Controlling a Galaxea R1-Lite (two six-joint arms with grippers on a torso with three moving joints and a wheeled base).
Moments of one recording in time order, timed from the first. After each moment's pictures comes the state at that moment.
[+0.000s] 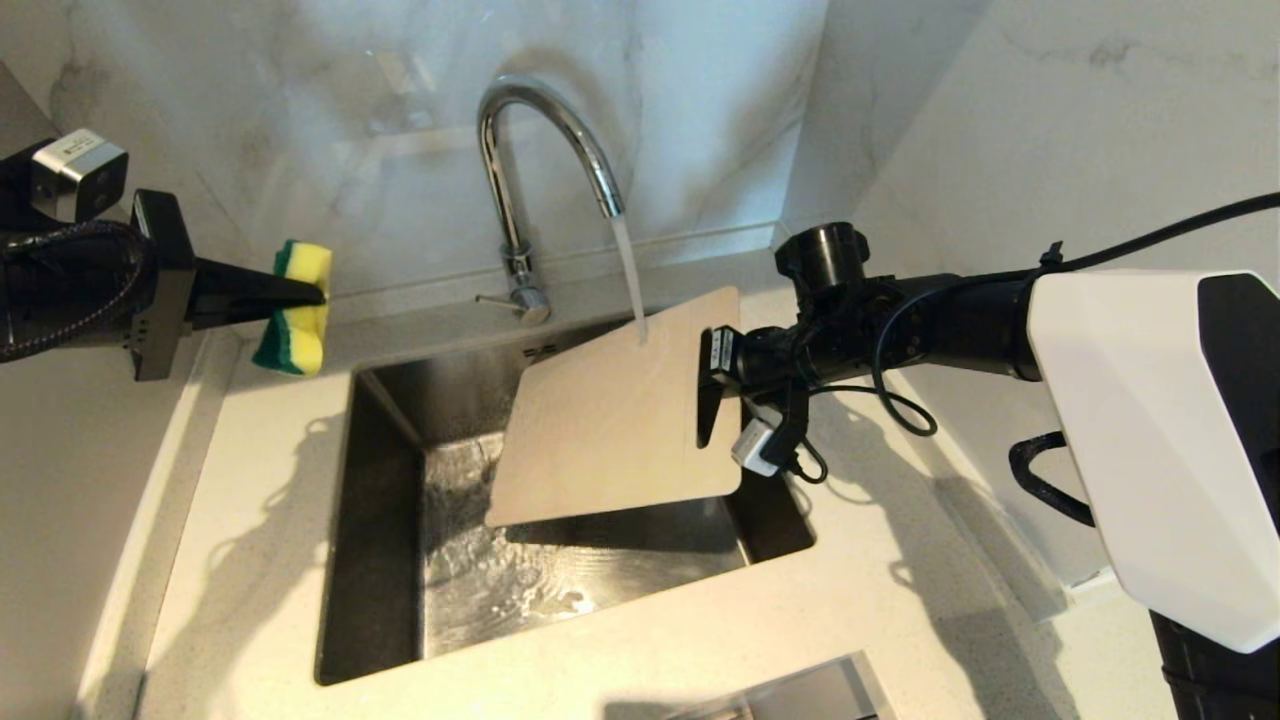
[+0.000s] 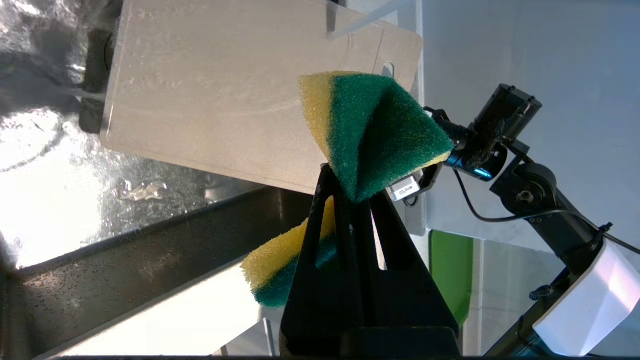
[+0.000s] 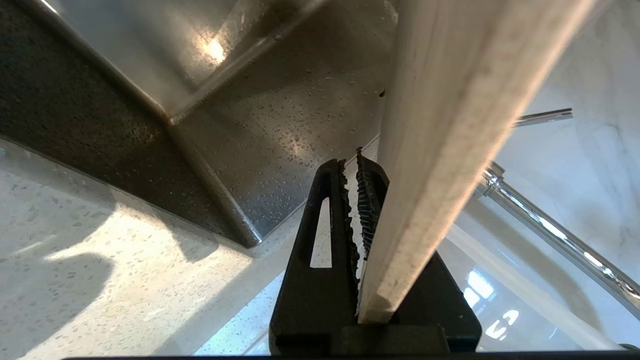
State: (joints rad) left arm -0.18 1.44 -1.31 0.19 -0.43 -0.69; right arm 0.30 2.25 -1.98 0.29 0.46 -2.64
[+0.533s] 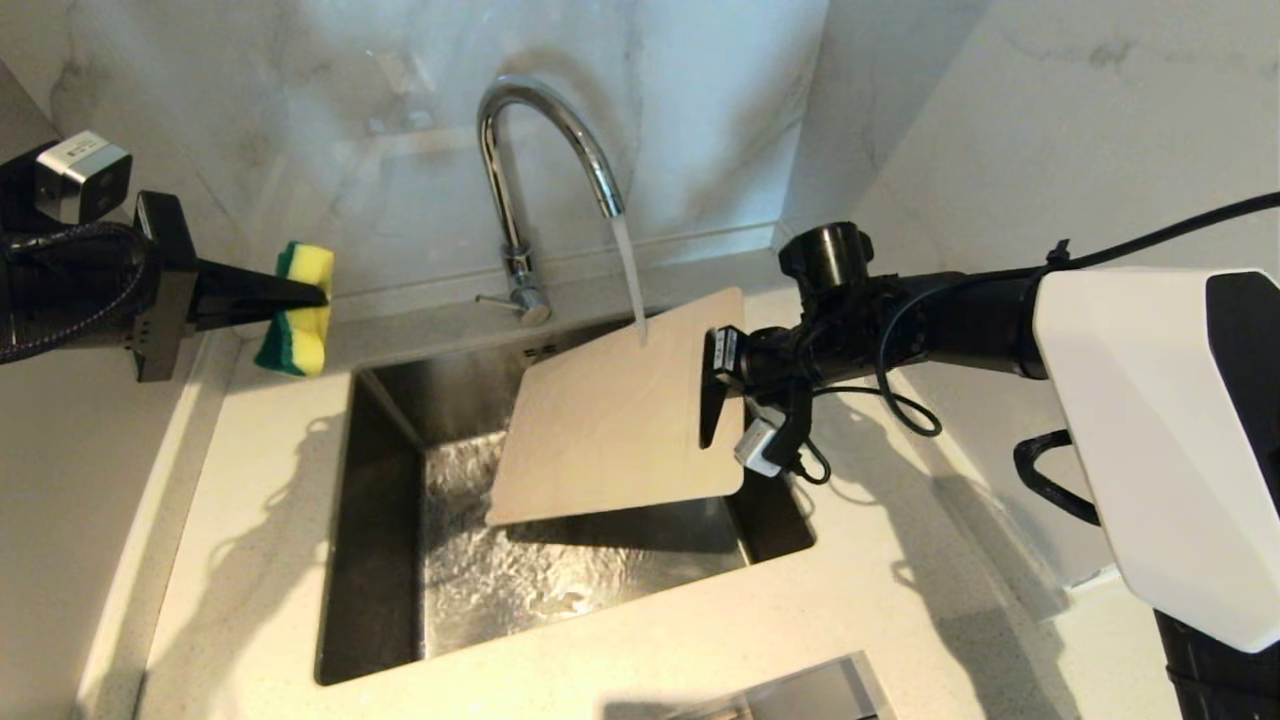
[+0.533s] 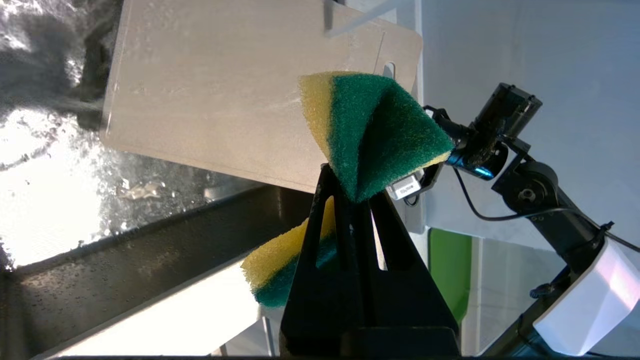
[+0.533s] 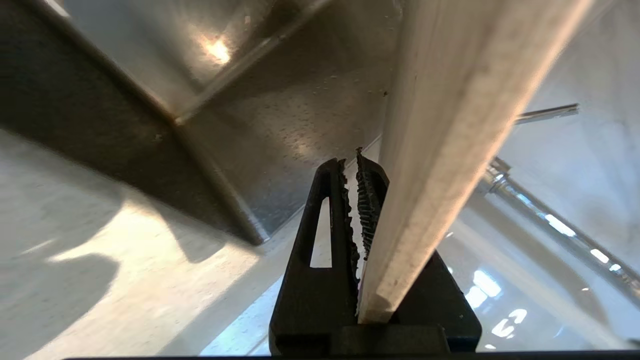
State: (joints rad) left arm -0.19 1.44 -1.31 0.19 -0.44 -0.69; right arm 0.30 2.24 -1.98 0.33 0.46 -2.64
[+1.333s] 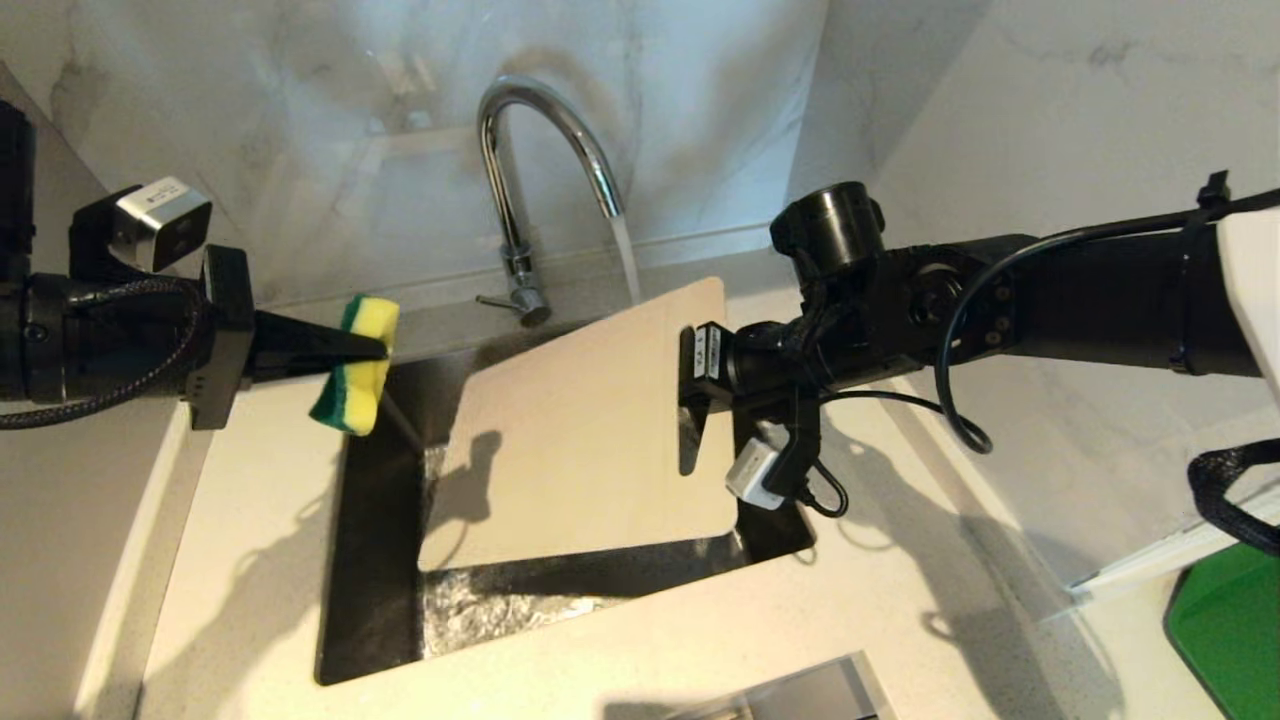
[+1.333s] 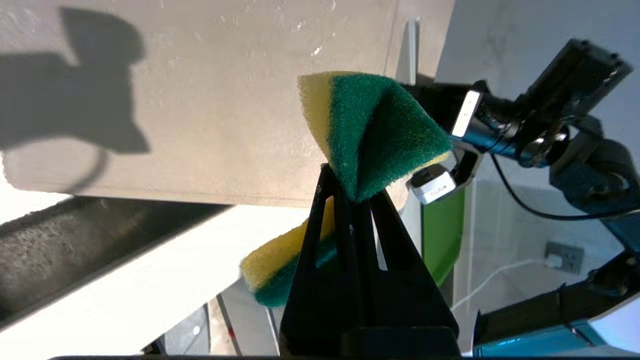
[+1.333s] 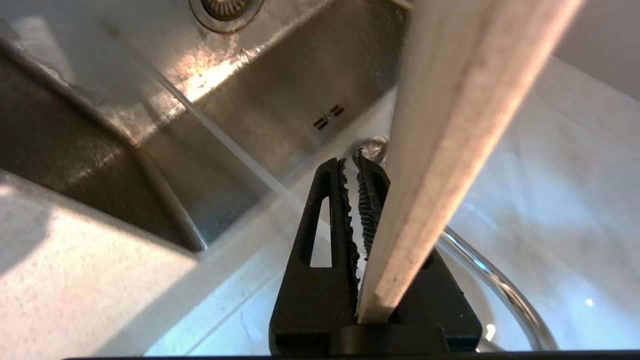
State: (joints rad) left arm -0.33 1.44 -1.23 0.18 -0.44 -0.69; right arm 0.43 1.98 -1.70 0.31 0.41 -2.63
